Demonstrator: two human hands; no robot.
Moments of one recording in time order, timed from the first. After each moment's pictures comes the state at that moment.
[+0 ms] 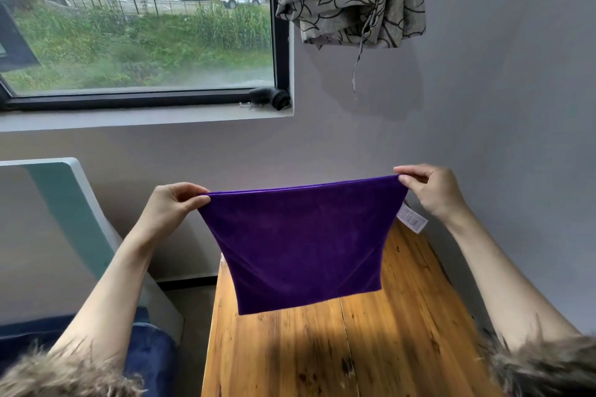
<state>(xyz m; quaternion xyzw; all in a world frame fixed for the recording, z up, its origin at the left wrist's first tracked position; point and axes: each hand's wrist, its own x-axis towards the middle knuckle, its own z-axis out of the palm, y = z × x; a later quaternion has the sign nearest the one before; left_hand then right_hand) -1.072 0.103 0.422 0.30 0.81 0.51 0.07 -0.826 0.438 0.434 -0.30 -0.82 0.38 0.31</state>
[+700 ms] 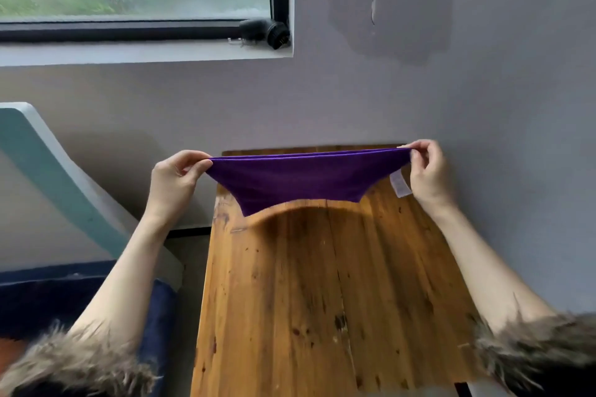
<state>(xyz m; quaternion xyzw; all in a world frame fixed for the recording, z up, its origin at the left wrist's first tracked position) -1.070 0.136 0.365 0.27 0.81 0.53 0.00 -0.850 0.444 0.360 -0.34 -0.78 0.37 0.37</state>
